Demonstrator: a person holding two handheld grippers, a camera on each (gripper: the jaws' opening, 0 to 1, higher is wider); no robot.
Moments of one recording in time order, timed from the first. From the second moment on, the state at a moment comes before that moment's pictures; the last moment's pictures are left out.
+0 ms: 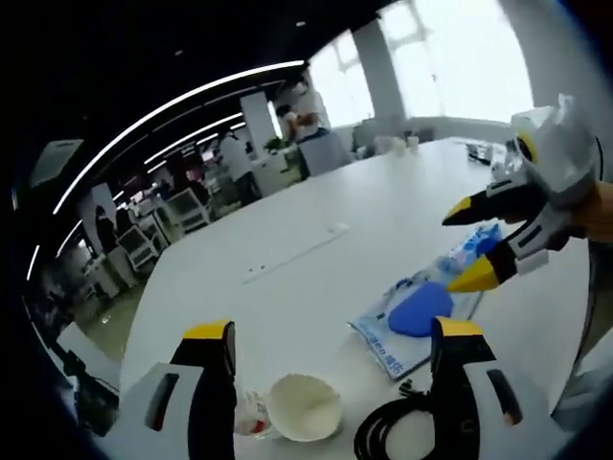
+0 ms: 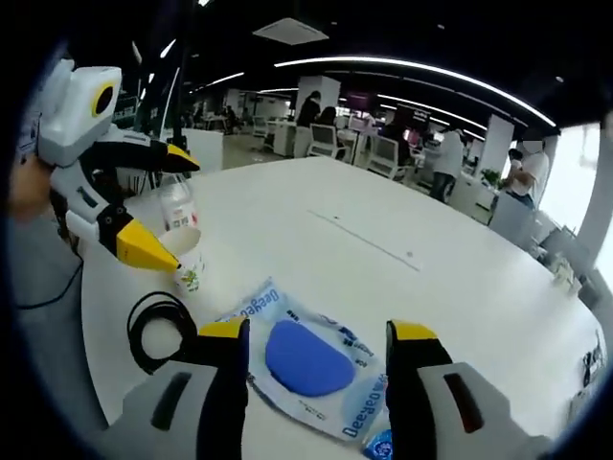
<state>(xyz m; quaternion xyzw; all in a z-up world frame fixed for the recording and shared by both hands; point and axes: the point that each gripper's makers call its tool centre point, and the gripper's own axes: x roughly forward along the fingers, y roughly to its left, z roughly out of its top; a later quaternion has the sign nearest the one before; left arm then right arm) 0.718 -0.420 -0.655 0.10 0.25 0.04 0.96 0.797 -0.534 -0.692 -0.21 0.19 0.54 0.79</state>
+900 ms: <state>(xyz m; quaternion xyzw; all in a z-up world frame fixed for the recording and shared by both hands) 0.622 -0.359 -0.646 0.06 0.26 0.16 0.95 0.719 -0.444 -0.698 -0.21 0.17 0.66 0.70</state>
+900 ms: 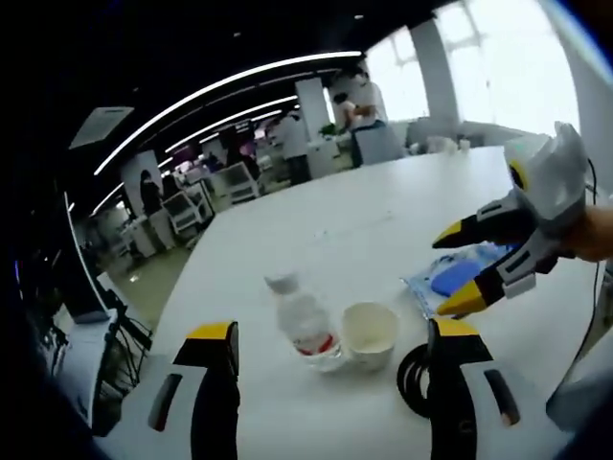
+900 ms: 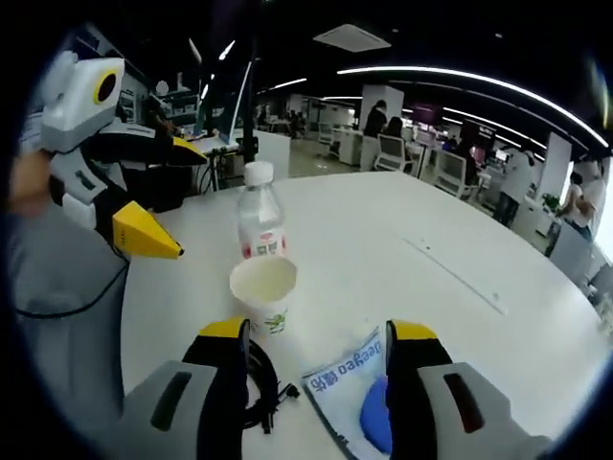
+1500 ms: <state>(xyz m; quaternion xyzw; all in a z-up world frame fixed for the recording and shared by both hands) 0.601 -0.350 -0.659 0.00 0.27 0.17 0.95 0.694 -0.421 -0.725 -0.21 0.20 0.69 0.67</state>
